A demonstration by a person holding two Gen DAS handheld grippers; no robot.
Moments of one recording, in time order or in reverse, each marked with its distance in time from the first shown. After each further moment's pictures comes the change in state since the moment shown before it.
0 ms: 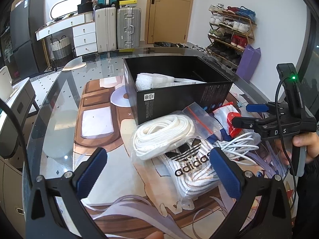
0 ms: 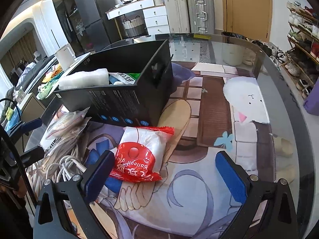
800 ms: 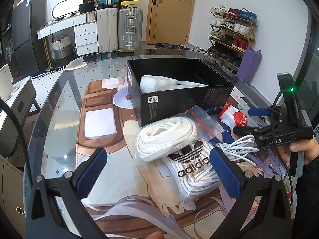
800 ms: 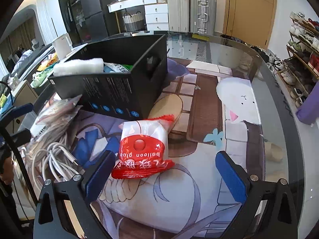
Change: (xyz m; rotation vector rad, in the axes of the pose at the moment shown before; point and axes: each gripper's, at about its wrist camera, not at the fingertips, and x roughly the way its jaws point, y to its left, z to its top) left arm -0.003 0.004 0.002 -0.015 -0.008 -0.002; right arm 0.005 -0.001 -0.010 -0.059 0.035 -0.074
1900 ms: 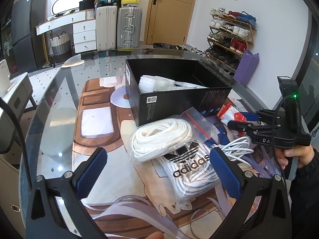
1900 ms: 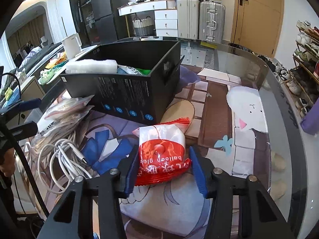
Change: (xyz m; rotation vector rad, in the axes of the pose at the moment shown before) left arm 0.000 0.005 0.001 -0.032 0.003 -0.040; right arm -0.004 0.009 -0.001 -0.048 -0.078 0.050
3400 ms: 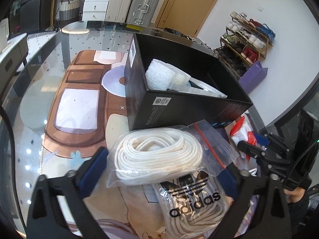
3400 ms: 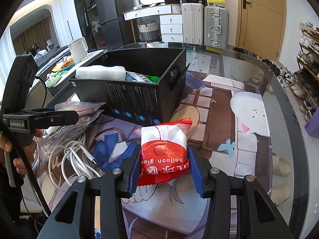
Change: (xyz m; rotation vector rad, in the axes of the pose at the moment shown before) left arm 0.055 0.012 0.014 -0.208 0.116 -0.058; right arm -0.015 0.004 -0.002 -0.013 -0.031 0.041
